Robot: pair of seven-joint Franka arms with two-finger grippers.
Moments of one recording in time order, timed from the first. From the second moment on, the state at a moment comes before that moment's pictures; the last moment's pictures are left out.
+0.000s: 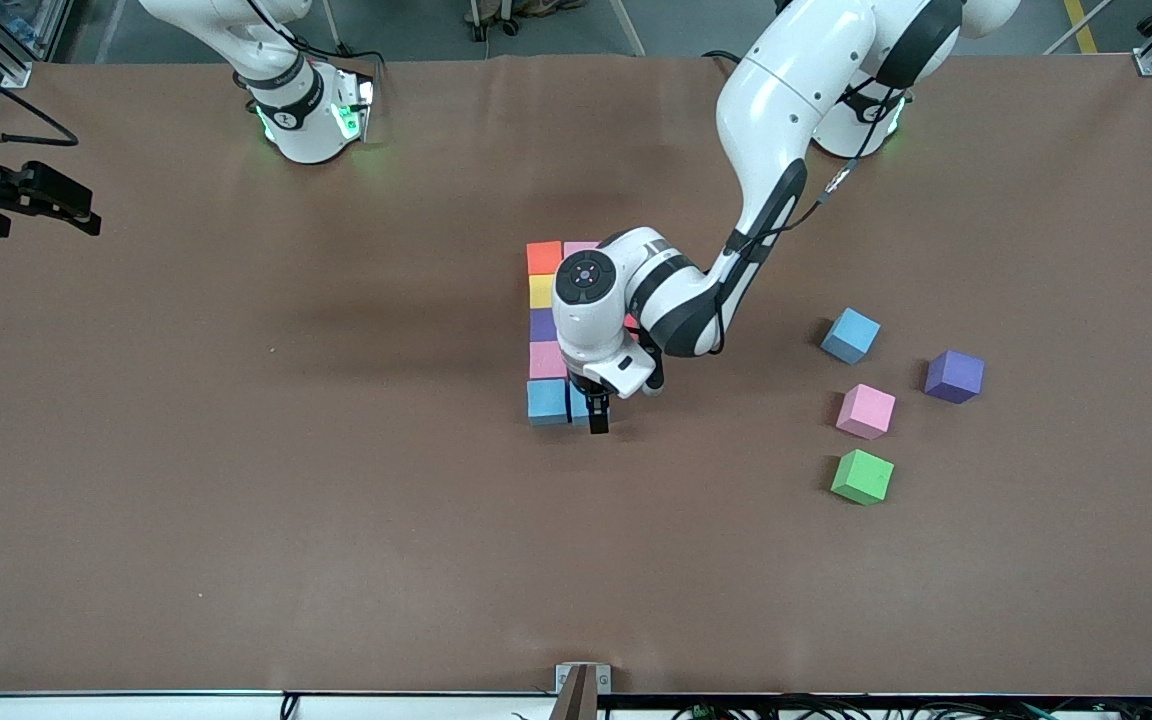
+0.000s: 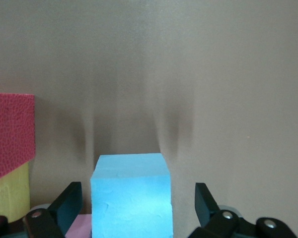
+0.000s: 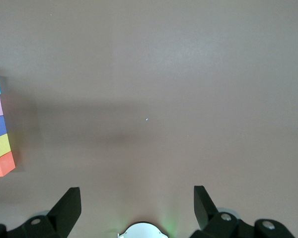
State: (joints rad) left arm -0.68 0.86 -0.11 -1.36 0.25 2.27 -2.53; right arm 0.00 -0.05 -0.02 -1.57 -0.01 1.42 -0.03
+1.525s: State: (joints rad) left arm -0.30 0.34 -0.11 -1.76 0.24 2.02 -1.59; right arm -0.01 -0.07 -0.02 -1.57 0.02 1.45 -0.03
